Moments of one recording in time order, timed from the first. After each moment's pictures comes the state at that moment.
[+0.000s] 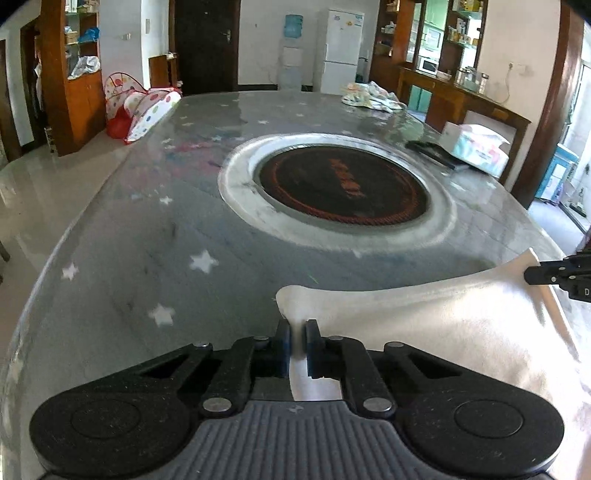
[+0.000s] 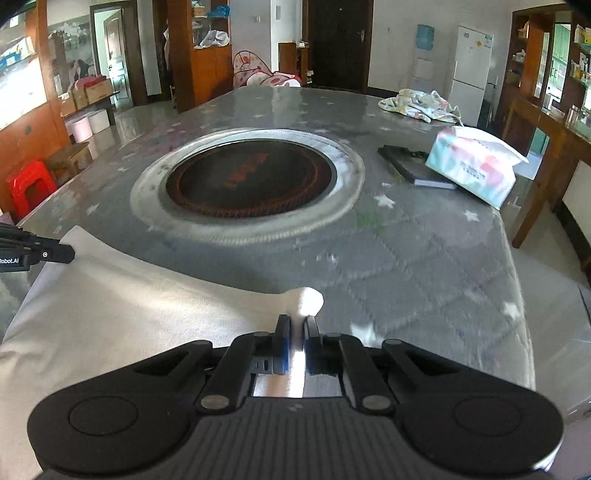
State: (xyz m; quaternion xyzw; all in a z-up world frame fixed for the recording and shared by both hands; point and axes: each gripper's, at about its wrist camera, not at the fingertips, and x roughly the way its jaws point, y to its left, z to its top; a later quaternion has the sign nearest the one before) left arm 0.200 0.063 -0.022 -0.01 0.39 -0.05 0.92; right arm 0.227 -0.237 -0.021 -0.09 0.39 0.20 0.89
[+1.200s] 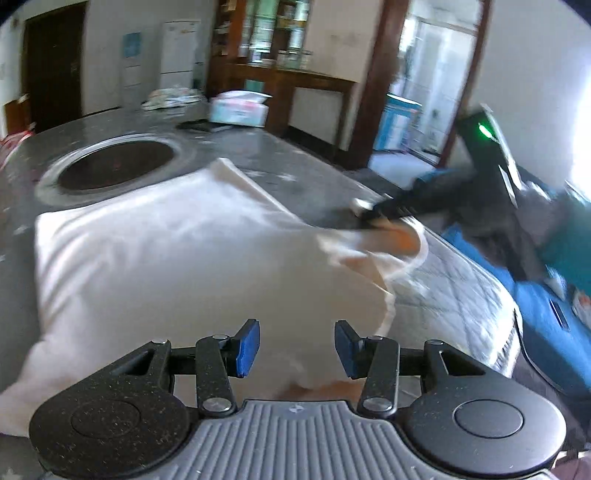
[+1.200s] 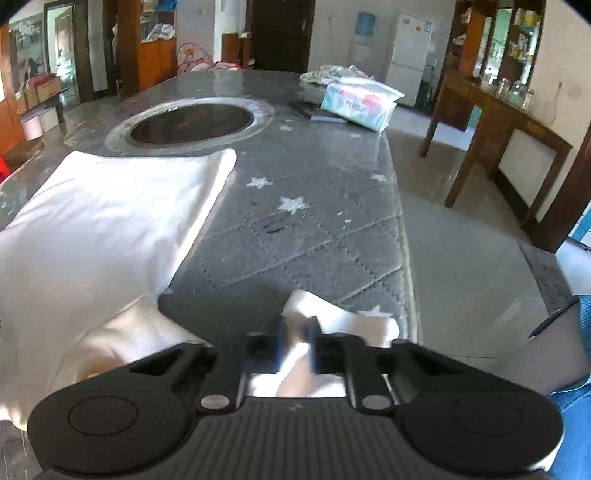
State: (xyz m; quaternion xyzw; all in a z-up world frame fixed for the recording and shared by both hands) left arm -0.005 -0.069 -0.009 0.05 0.36 -0.31 0.88; right arm 0.078 -0.337 -0.018 -0.09 0.40 0.10 0.91
